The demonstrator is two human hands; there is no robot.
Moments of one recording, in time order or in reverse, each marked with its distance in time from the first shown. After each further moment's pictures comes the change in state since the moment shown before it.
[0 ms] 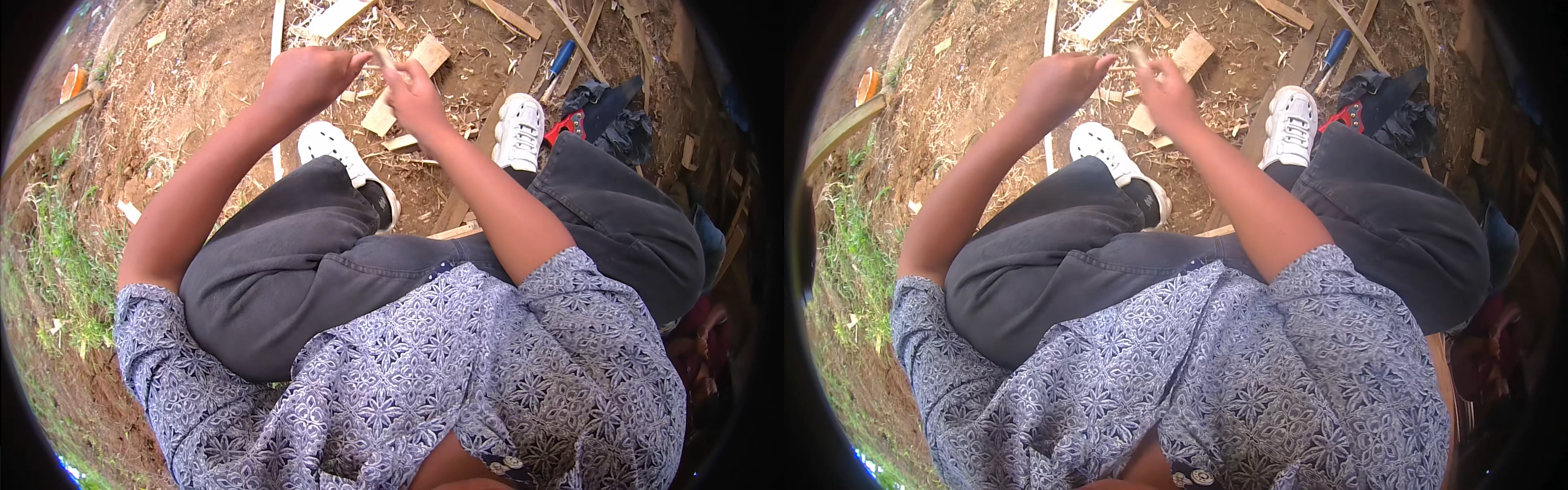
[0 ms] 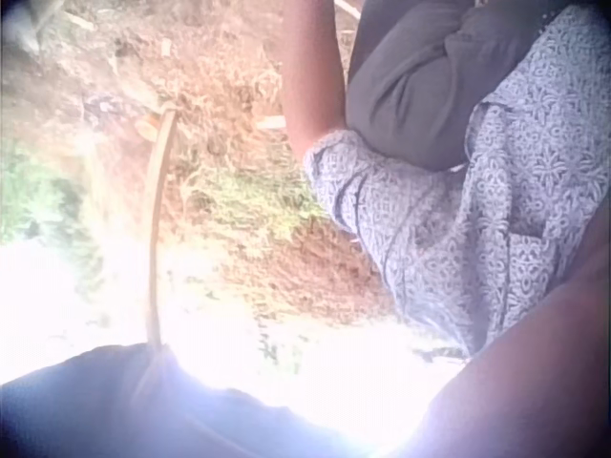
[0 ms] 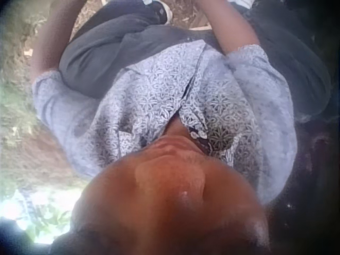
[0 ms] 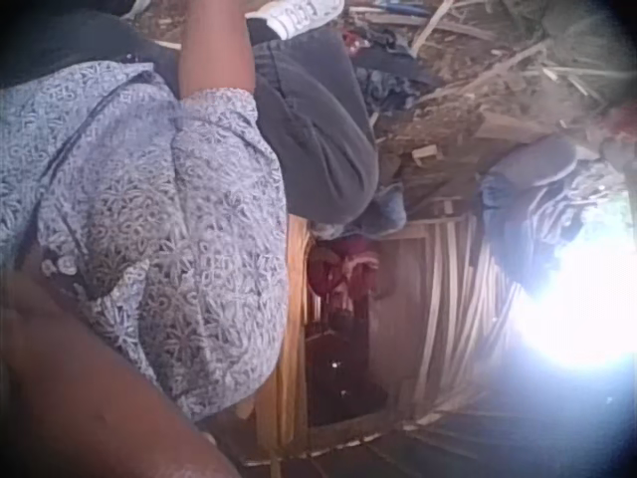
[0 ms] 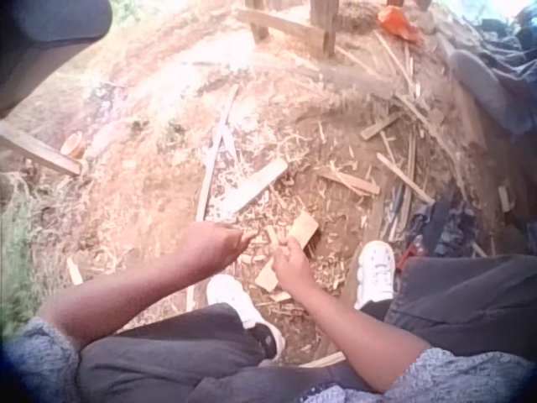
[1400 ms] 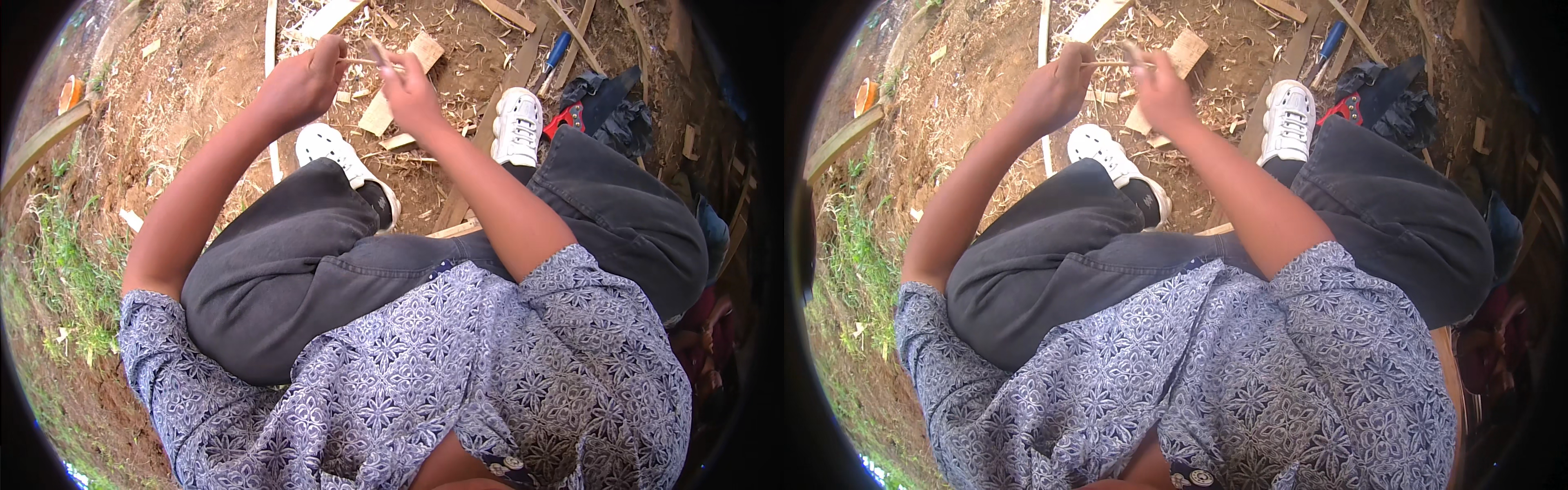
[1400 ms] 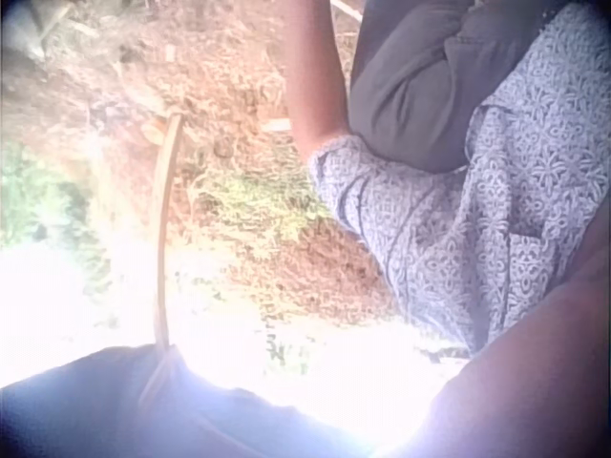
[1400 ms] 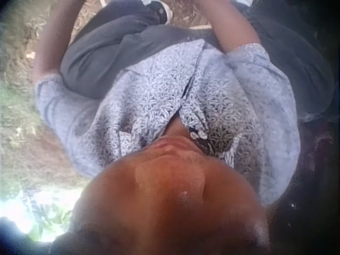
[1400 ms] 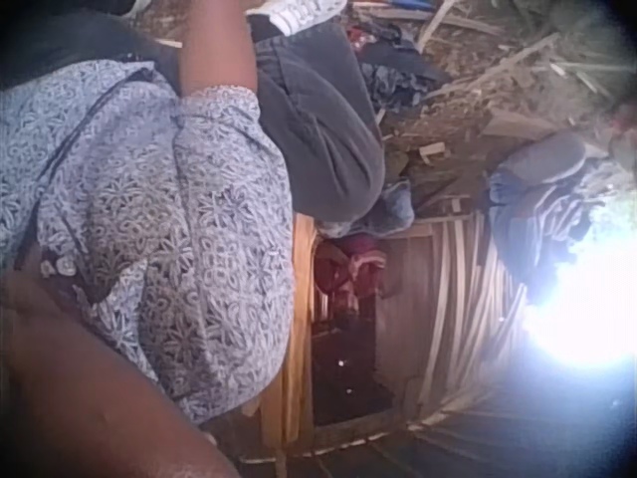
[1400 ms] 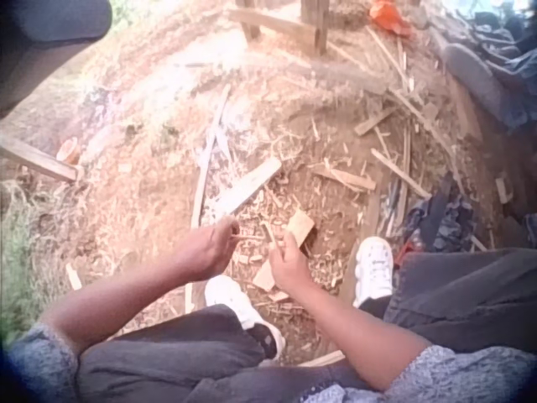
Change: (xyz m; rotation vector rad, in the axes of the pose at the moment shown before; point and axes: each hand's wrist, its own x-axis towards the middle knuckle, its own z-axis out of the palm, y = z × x) left_hand -0.012 -0.011 0.010 -0.287 0.135 0.104; right_hand -0.005 -0.015 -0.004 -0.101 -0.045 -0.108
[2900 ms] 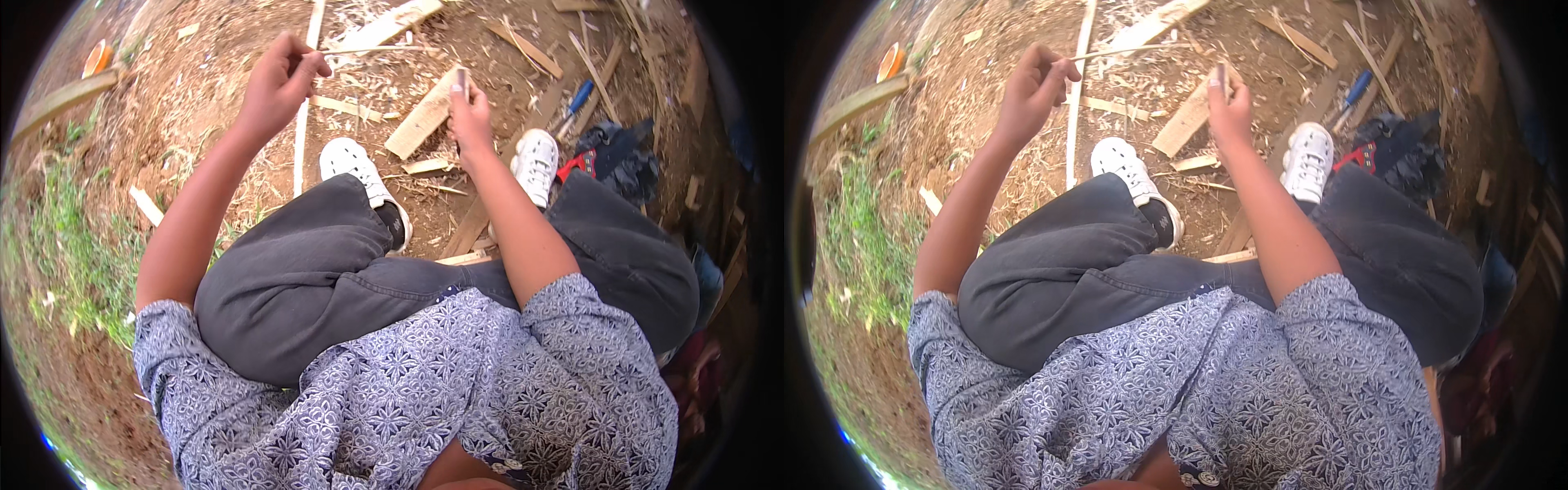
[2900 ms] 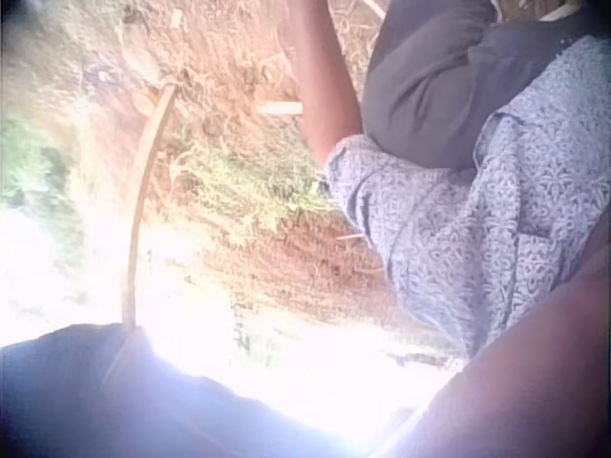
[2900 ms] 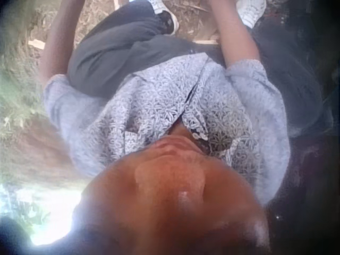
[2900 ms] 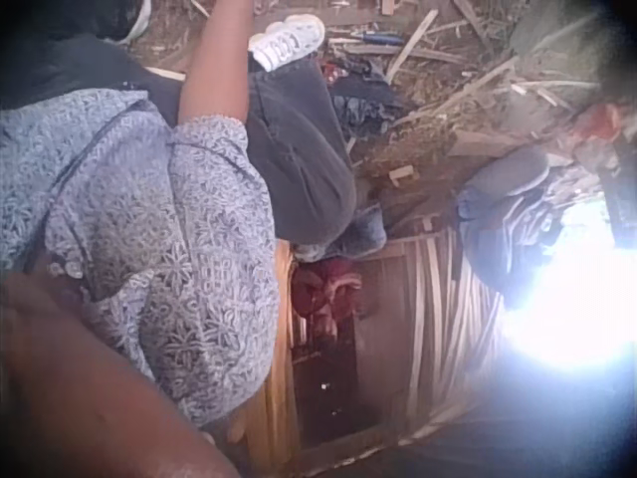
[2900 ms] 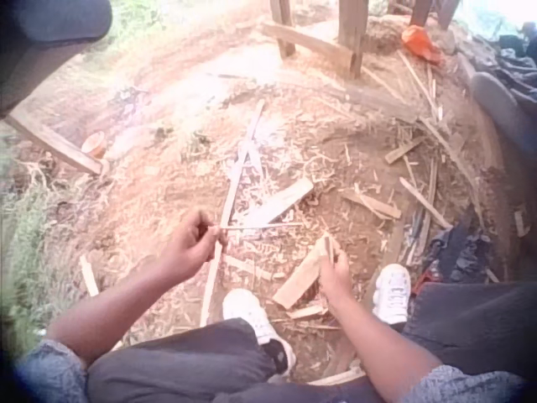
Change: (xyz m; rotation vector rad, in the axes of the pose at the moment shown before) left_hand -0.037 -0.030 -0.052 -0.626 0.282 -0.340; right_hand 0.029 0.042 -0.025 0.287 0.244 0.245
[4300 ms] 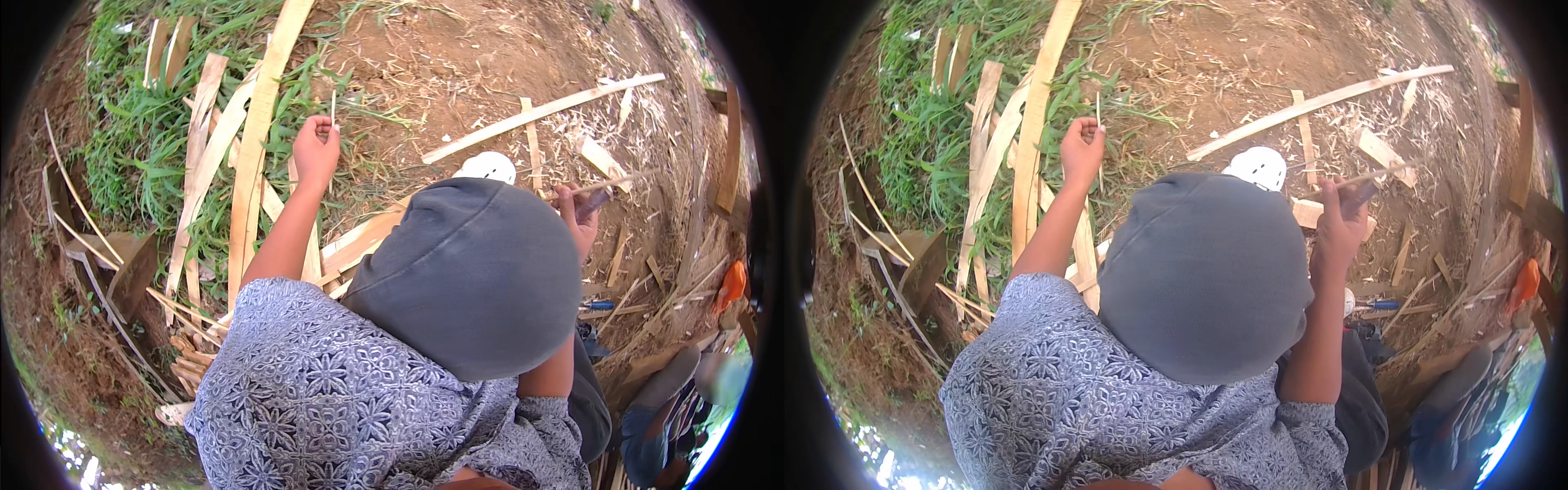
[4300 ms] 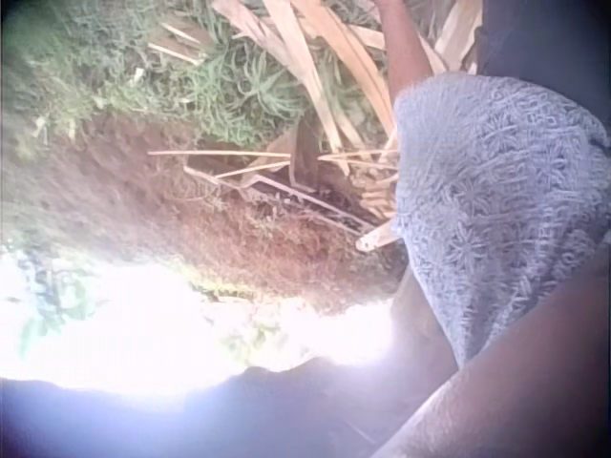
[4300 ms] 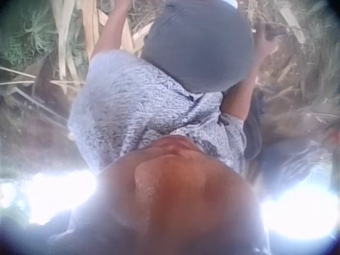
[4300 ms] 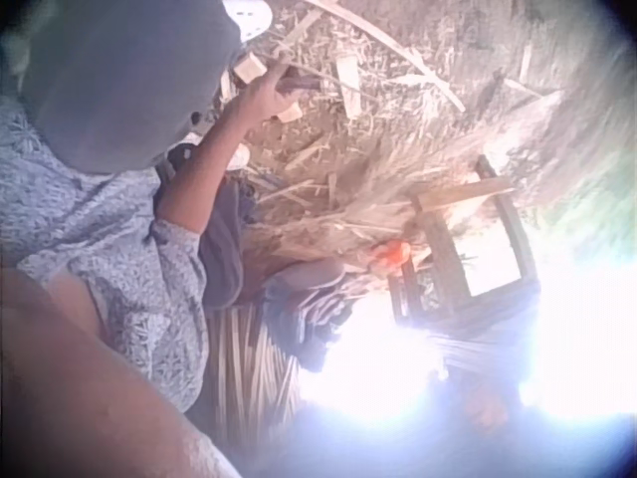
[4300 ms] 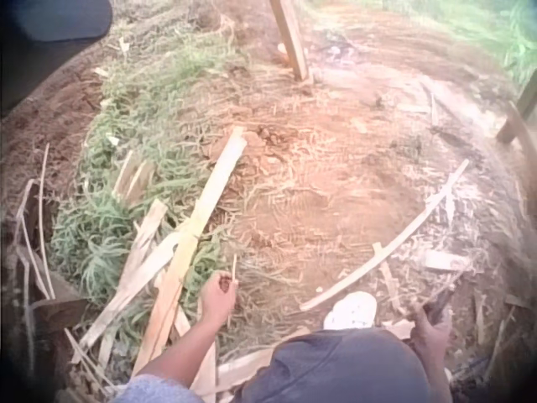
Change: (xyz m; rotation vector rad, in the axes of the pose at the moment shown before) left_hand -0.385 -0.187 0.035 -0.053 1.246 -0.906; right_hand -0.123 -0.051 0.121 -0.340 -0.492 -0.292
